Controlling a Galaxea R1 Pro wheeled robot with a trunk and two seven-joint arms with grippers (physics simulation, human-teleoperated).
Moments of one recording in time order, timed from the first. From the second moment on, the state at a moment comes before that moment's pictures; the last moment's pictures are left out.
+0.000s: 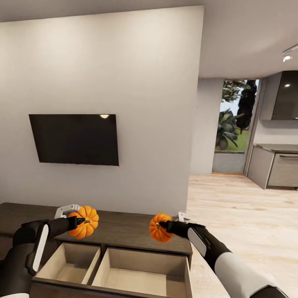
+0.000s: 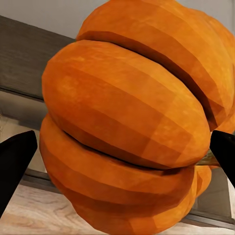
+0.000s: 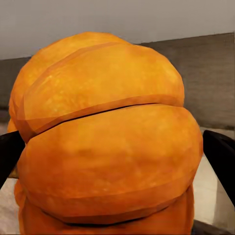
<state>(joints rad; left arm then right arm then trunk) -0.41 0.11 0.33 -1.39 -0.05 0.99 -0.35 -0.71 0.02 0.34 -0.49 -0.59 0.36 0.17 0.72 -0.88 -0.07</state>
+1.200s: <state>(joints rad) -0.41 0.02 0.23 -0.99 -0.07 0.73 -0.34 -0.60 0.02 0.39 -0.57 -0.59 0.42 0.16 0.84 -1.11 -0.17</state>
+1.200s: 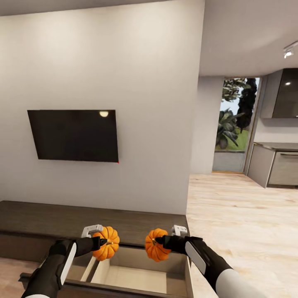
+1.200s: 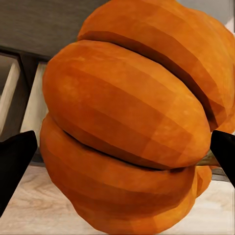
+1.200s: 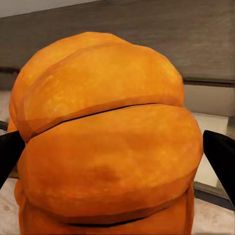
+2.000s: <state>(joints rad) -0.41 -0.05 0.19 -0.97 -0.07 0.62 -0.32 -0.57 0.03 0.41 -0.38 -0.58 0.14 0.18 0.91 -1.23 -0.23</state>
